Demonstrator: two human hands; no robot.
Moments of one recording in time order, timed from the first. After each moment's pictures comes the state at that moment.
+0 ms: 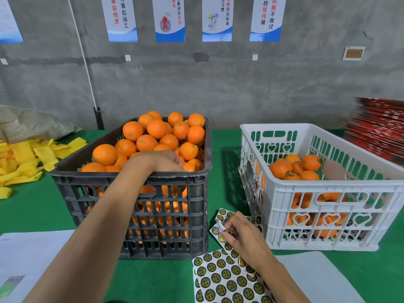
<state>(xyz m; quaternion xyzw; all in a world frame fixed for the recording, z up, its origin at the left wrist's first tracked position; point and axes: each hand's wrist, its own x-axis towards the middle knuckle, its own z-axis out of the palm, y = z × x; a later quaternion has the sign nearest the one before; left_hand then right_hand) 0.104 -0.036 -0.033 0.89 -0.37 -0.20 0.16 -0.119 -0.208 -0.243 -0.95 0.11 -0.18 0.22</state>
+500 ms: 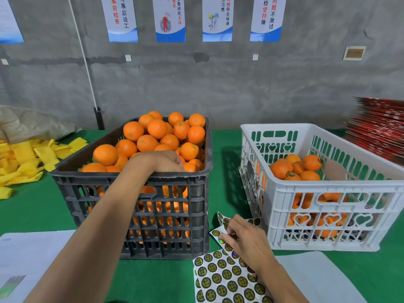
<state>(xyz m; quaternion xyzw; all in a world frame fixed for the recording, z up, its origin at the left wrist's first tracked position) 0.108 -0.037 -0.035 0.89 -0.37 -0.20 0.16 -0.119 -0.205 -0.247 -0.97 0.11 -0.19 0.09</state>
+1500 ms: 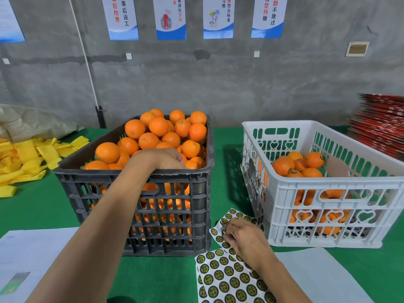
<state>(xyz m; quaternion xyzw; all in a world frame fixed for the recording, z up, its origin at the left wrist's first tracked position) 0.110 -0.036 -0.036 0.89 -0.37 -0.21 0.16 -0.113 -0.207 -0.256 -0.98 0.06 -0.17 0.06</state>
